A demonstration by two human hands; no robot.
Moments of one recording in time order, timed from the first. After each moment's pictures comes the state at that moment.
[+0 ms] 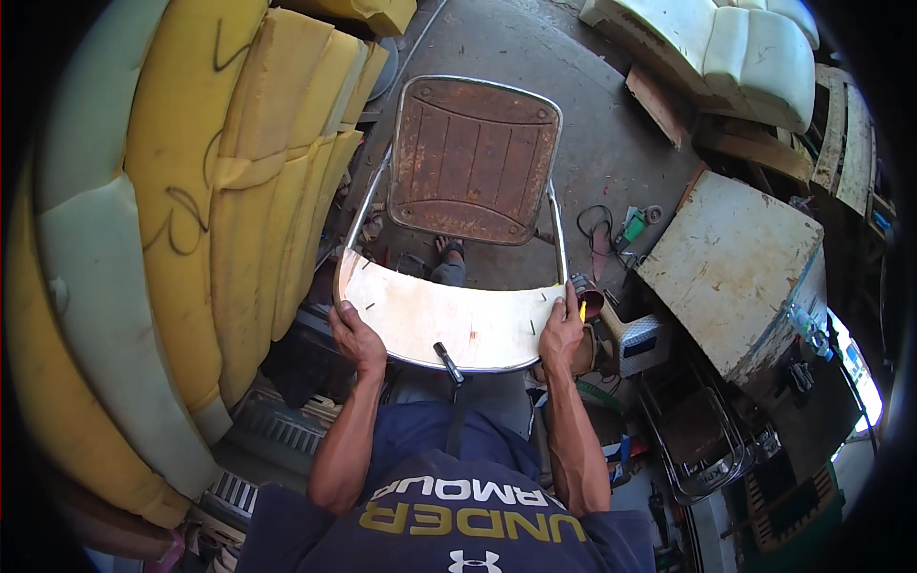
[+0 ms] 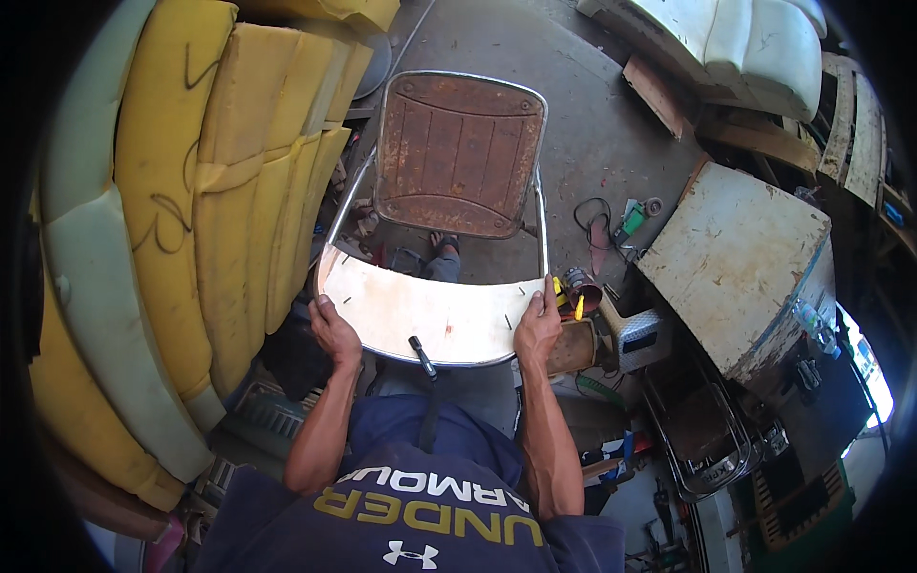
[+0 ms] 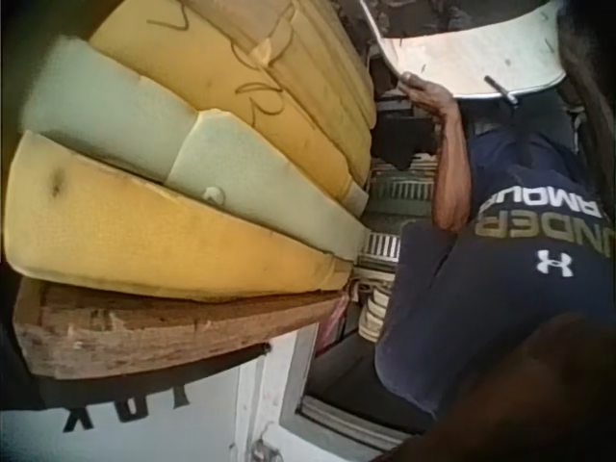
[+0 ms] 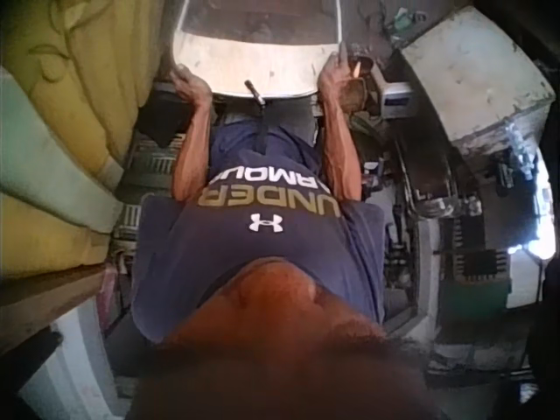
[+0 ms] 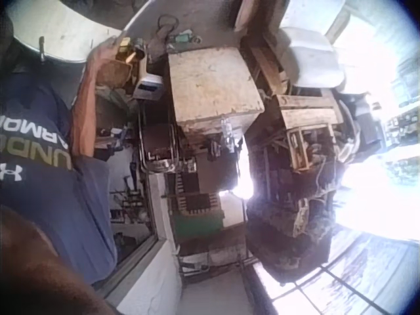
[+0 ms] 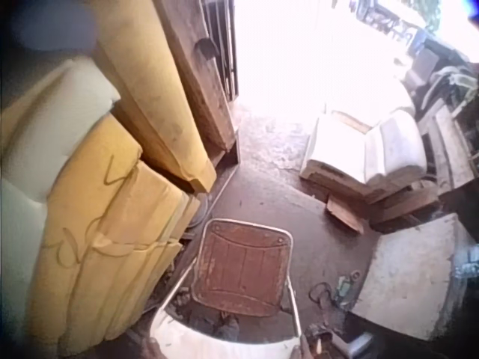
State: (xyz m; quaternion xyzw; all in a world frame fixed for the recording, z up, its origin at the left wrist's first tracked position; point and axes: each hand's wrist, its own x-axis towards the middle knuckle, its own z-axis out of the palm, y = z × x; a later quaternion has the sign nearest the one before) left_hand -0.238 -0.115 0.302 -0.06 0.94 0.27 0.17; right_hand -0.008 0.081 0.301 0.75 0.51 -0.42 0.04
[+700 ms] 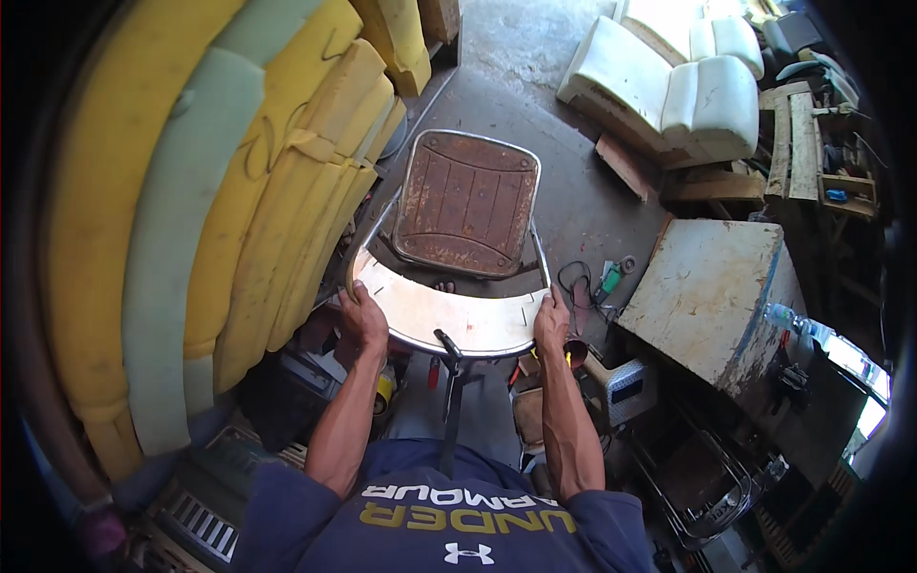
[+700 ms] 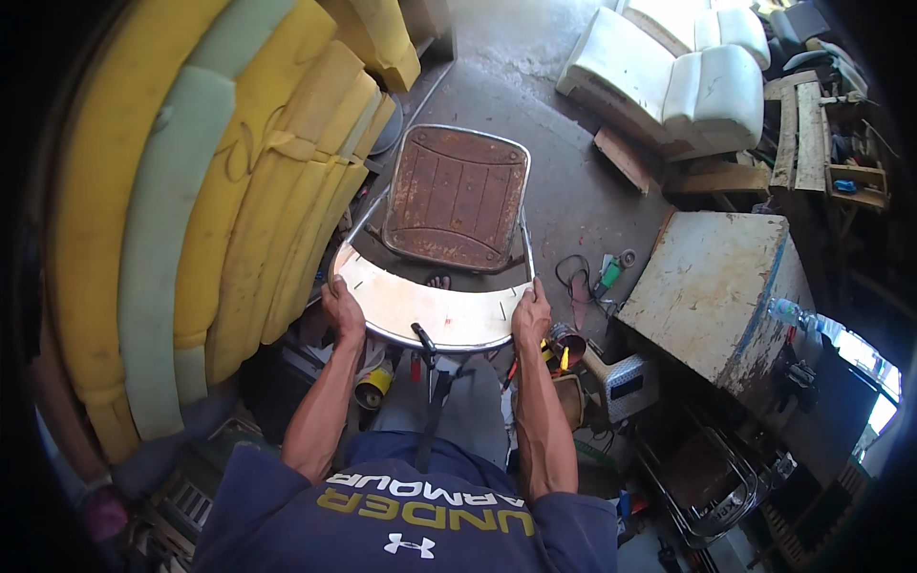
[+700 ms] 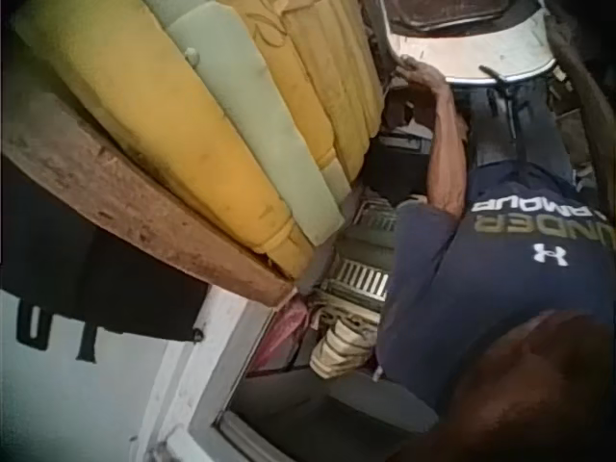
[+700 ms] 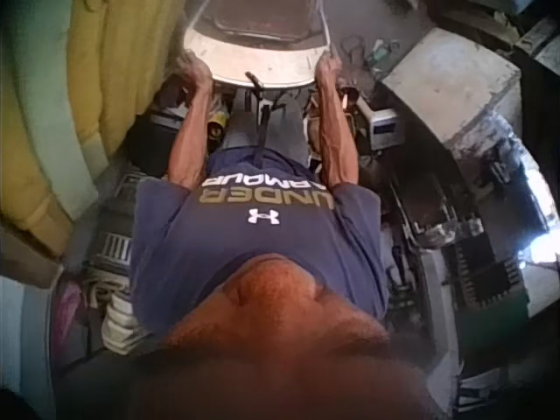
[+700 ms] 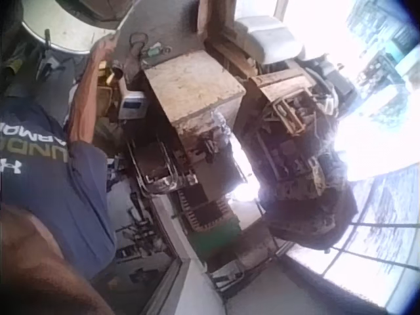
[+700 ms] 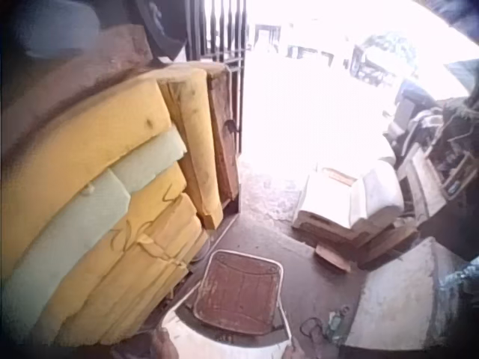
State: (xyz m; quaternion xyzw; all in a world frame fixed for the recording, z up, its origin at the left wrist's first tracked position) left_hand -0.241 -0.121 0.289 -0.08 0.92 0.34 0.18; right_hand 0.018 0.073 0.265 0.71 0.56 -0.43 -0.06
